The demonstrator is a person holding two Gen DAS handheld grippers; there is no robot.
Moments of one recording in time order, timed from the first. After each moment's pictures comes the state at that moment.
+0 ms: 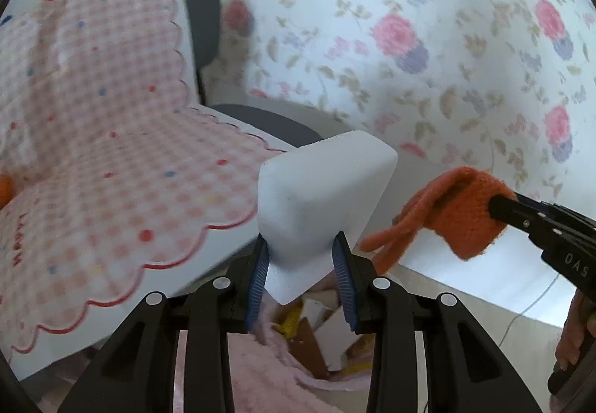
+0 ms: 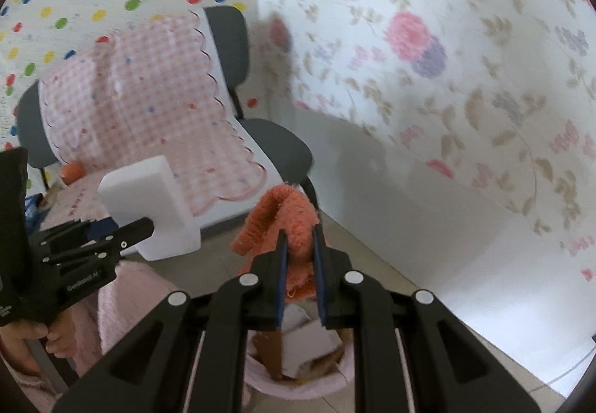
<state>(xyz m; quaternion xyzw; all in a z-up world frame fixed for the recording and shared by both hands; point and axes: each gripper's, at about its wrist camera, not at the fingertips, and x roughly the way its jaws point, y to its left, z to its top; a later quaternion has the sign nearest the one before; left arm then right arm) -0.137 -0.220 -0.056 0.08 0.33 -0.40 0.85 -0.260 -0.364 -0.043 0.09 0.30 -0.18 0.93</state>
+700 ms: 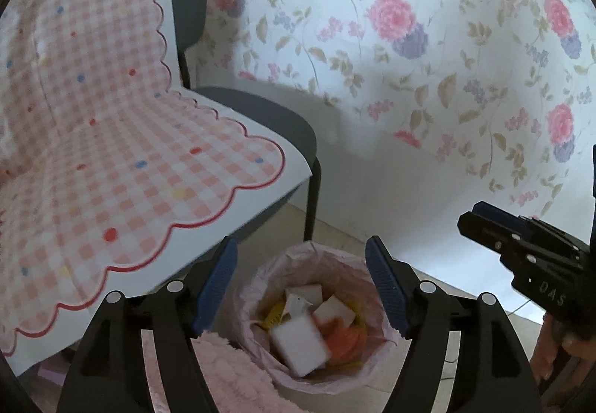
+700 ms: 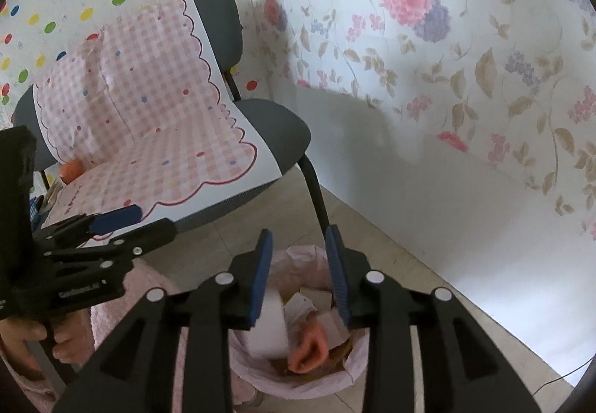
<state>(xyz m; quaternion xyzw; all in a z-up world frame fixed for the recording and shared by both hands) -0.126 -0.242 -0.061 0.07 0.35 -0.39 0.85 -0.246 -0.389 -0.068 0.13 0.32 -0.15 0.93</state>
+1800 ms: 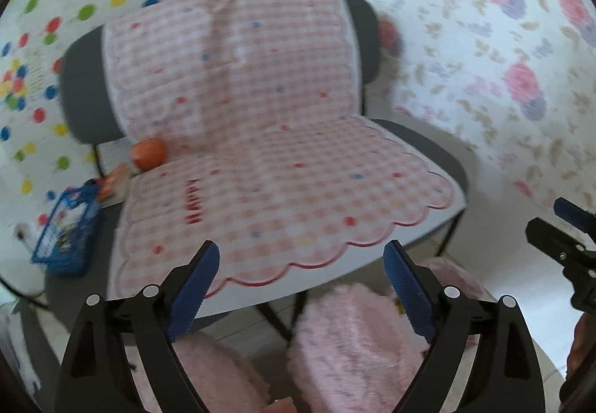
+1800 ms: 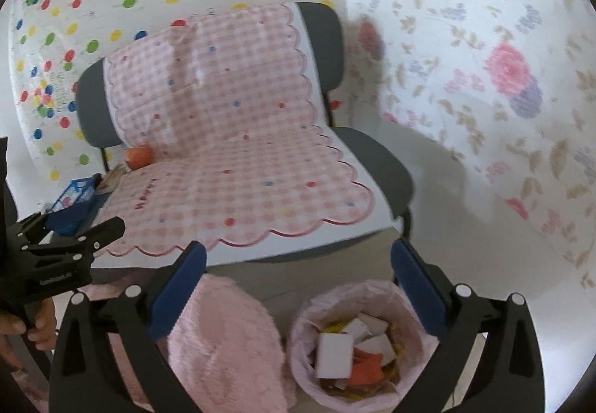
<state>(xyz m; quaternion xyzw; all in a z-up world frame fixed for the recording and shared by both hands) -0.128 -0.076 0.009 0.06 0.34 -0.14 0.93 -0.198 -0.285 -0.004 0.07 0.31 -0.03 0.95</state>
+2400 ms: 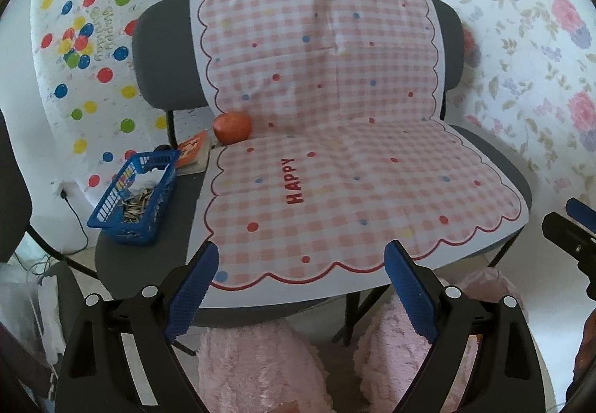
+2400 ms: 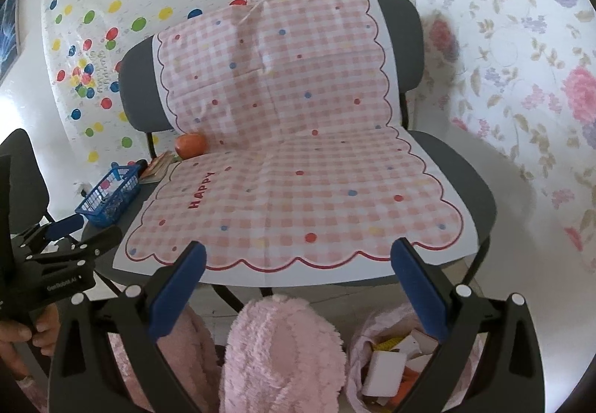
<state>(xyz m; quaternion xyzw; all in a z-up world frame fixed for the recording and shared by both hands) -0.116 0.004 0.009 0.03 0.36 -0.03 0.93 -0.142 -0.223 -0.002 0.05 0.33 0.06 0.94</state>
